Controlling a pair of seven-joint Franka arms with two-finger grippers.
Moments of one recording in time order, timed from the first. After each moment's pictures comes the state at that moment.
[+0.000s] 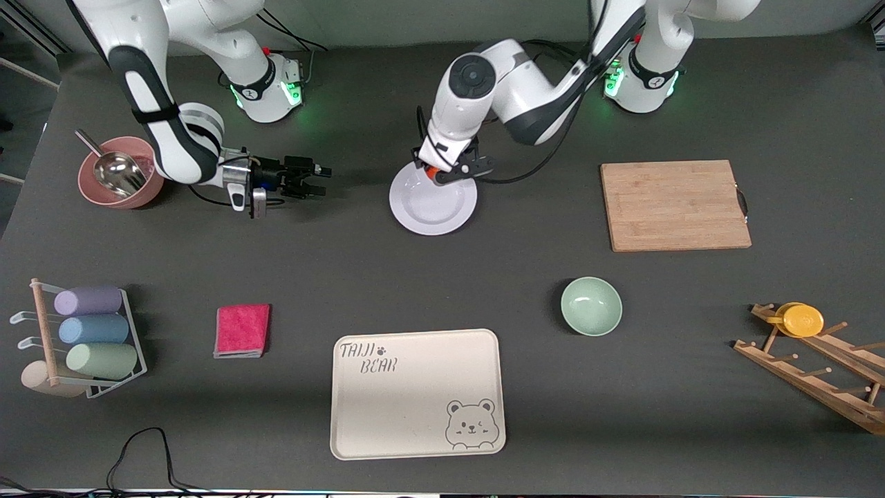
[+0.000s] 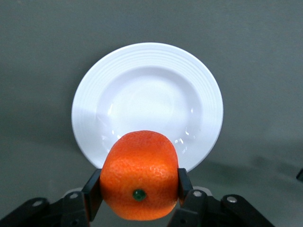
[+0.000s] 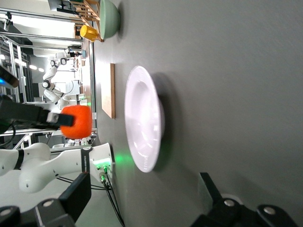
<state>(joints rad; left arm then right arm) -0.42 0.43 -0.60 -1.92 0.01 2.35 -1.35 0.38 0.18 -0.32 -2.73 1.51 1.94 -1.31</state>
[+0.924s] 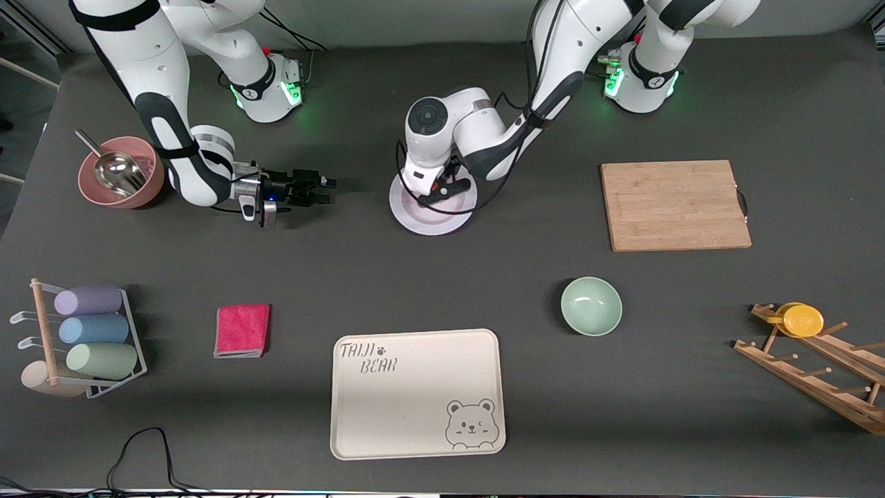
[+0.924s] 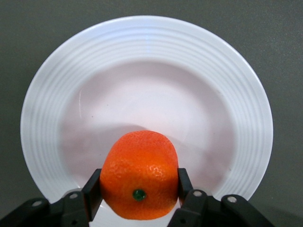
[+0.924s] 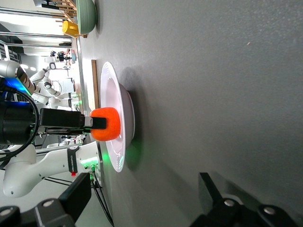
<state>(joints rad) -0.59 0.65 -0.48 -1.79 0.18 2.35 -1.52 0.38 0.33 -0.32 -2.66 1.53 1.92 -1.34</state>
